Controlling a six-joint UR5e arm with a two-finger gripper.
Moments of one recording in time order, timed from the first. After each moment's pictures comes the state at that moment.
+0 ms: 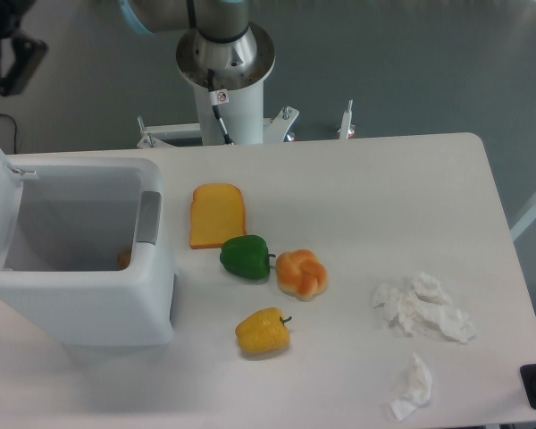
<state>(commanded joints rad) 2.15 -1.54 -1.43 -1.07 0.58 0.19</state>
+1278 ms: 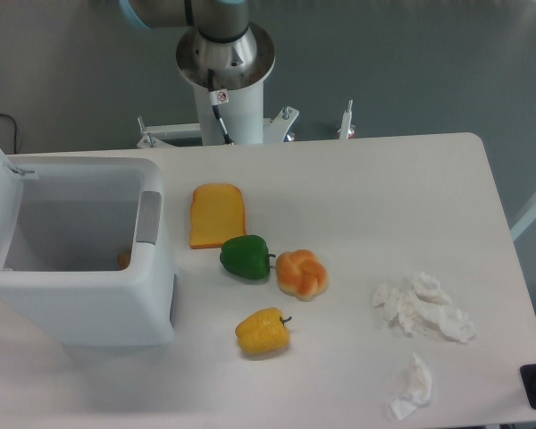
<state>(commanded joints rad) 2.06 -1.56 -1.47 -1.07 0.43 0.14</state>
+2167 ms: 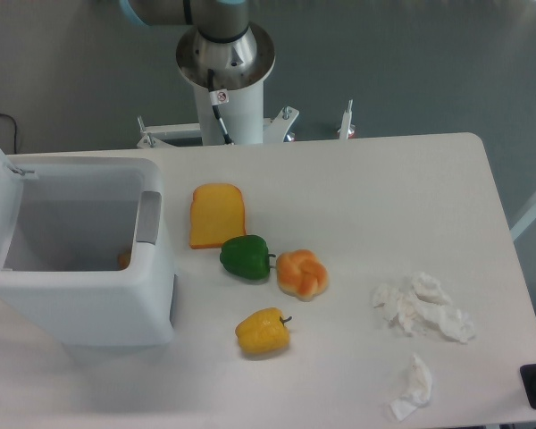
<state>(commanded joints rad) 2.03 -1.62 -1.51 -1.07 0.43 0.14</state>
